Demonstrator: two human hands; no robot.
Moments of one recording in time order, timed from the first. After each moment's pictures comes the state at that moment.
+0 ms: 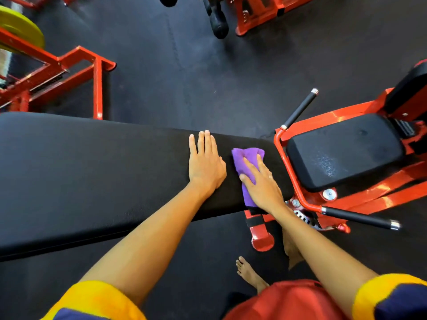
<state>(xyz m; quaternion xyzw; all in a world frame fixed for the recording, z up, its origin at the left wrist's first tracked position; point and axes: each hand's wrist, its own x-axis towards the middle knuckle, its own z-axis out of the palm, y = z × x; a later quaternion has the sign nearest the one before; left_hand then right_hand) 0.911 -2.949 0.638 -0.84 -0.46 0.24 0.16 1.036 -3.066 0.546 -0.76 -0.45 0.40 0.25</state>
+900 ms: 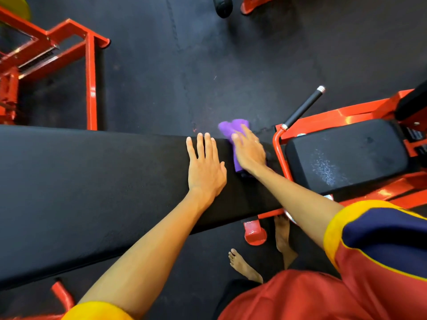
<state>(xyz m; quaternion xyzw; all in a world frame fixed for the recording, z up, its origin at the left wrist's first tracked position) 0.935 -2.942 0.612 -0.84 -0.46 0.24 0.17 1.078 -2.933 0.530 -0.77 -0.38 0.43 0.29</state>
